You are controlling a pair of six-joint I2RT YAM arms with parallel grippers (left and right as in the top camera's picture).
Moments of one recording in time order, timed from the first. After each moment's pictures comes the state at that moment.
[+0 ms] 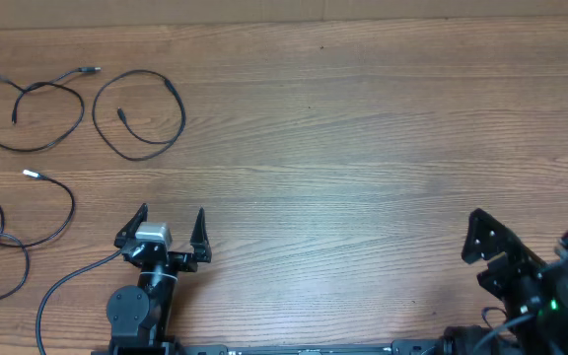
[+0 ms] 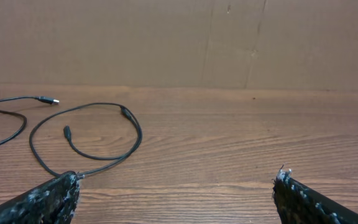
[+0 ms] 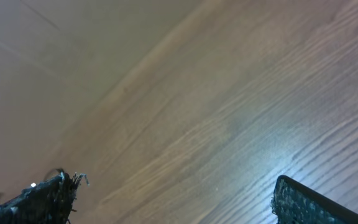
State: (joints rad) left arm -0.02 0.01 0.01 -0.07 0.09 -0.07; right arm -0.04 0.37 0.94 -1.08 0.01 0.70
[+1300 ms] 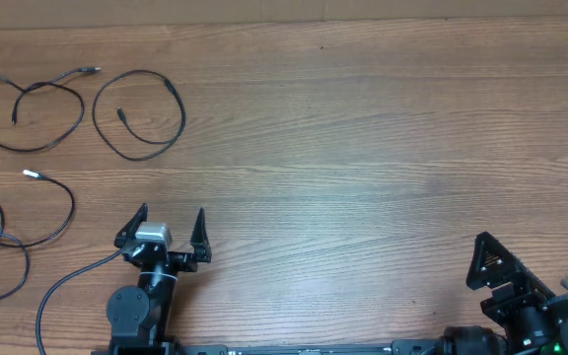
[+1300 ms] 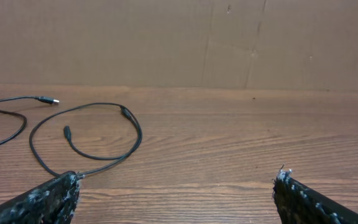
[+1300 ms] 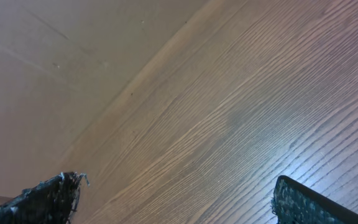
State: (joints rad) left arm -0.02 0.01 0.01 -0.07 0.09 -0.07; right arm -0.04 0.24 0.94 -1.17 0.02 0.75
